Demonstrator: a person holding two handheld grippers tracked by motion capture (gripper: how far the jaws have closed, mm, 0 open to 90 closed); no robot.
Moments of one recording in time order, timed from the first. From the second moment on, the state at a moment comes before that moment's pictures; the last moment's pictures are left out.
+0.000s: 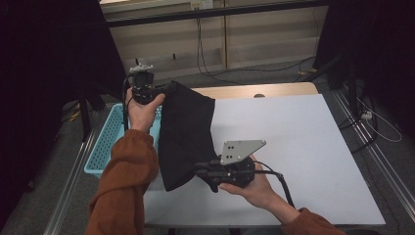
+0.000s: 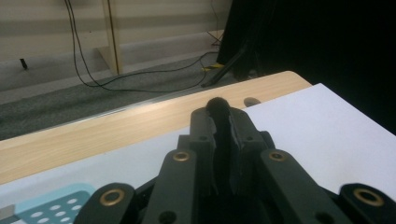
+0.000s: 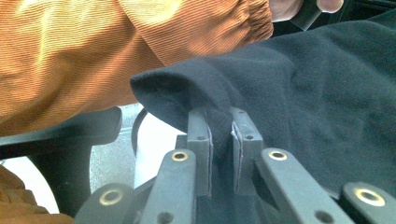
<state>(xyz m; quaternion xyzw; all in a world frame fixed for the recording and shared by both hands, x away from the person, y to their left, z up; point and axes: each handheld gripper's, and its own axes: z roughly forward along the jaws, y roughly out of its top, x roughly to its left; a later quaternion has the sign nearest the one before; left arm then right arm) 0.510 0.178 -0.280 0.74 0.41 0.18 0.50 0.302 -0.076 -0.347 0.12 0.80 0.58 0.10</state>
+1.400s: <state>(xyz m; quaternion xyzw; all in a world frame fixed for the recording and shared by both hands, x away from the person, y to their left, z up) 0.519 0.262 -0.275 0.70 0.45 0.20 0.51 0.334 -0.007 -0.340 0.10 0.80 0.59 0.07</state>
